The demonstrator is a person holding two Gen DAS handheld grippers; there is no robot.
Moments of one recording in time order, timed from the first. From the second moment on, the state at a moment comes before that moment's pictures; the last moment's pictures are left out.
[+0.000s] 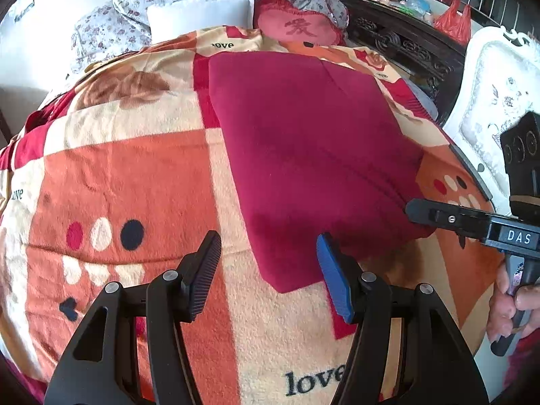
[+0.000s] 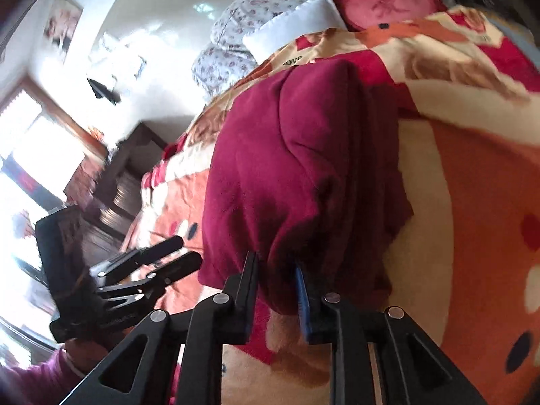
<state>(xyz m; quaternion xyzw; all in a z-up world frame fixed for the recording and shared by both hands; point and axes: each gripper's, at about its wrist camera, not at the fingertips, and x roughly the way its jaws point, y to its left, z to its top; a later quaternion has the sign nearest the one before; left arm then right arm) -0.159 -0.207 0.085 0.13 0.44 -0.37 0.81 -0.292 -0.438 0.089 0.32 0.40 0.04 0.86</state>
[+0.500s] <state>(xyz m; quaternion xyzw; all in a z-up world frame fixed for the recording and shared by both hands) -0.154 -0.211 0.097 0.12 0.43 -0.36 0.82 -0.312 -0.437 0.103 0.28 0.41 0.01 0.86</state>
